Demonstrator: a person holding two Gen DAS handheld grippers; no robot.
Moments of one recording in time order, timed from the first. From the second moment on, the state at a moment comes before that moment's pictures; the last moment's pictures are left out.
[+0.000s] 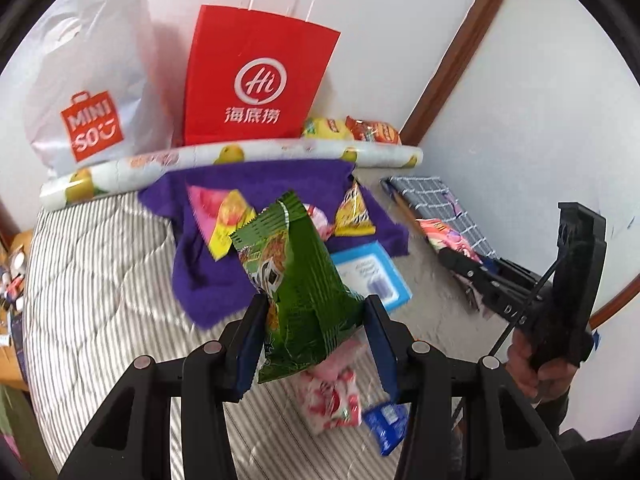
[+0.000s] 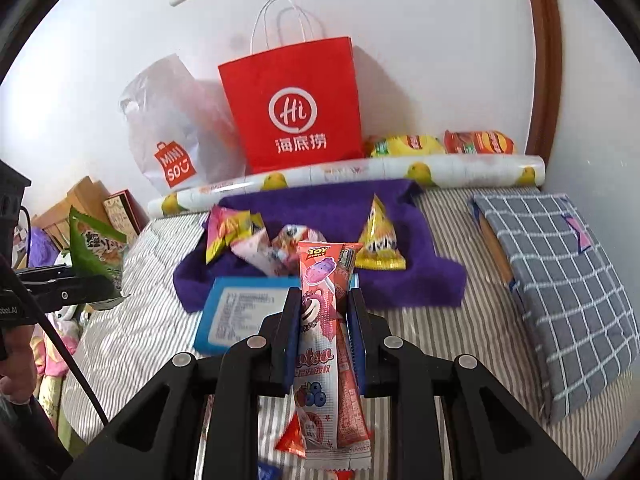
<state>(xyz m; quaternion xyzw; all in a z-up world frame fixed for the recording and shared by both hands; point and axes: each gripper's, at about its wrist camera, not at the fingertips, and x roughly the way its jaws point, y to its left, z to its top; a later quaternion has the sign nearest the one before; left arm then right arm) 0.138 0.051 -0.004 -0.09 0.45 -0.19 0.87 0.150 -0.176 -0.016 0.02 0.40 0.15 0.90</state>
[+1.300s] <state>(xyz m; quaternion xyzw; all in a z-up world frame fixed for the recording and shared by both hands) 0.291 0.032 -0.012 -0.10 0.46 -0.19 0.86 0.316 -0.139 -0.042 0.04 0.39 0.15 0.91</state>
